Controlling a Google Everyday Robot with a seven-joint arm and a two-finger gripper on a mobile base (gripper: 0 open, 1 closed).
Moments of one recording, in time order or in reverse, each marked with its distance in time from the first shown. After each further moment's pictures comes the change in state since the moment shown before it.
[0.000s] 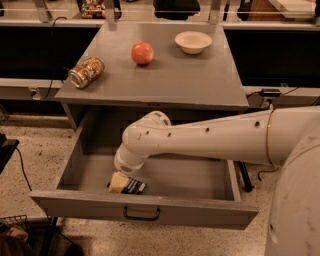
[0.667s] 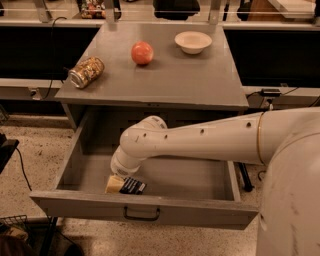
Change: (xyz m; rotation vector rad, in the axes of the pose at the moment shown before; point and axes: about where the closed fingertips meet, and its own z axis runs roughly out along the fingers) arm -0.010 0.013 0.020 -0.049 -0.032 0.000
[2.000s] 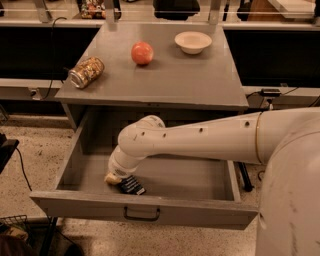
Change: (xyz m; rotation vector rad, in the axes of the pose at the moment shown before) arm -0.003 0.001 -0.001 -0.019 -0.003 -0.003
